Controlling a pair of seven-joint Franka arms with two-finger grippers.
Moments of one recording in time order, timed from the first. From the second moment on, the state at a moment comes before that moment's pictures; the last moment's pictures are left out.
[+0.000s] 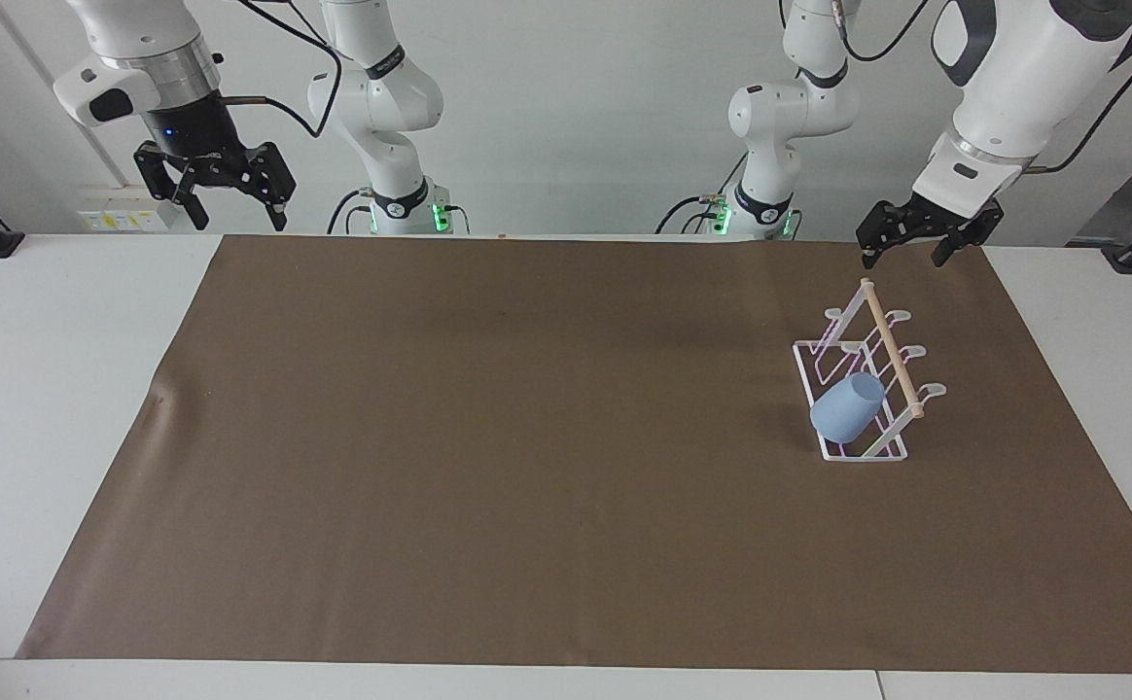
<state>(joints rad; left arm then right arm) 0.08 -0.08 -0.17 -1.69 0.01 1.53 -0.06 -0.02 -0.11 -0.02 -1.60 0.00 1.56 -0.02</state>
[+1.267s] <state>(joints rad) 0.09 -0.09 -0.17 -1.68 0.01 1.52 -0.06 -0.02 -0.11 -0.03 -1.64 0.00 1.55 -0.02</state>
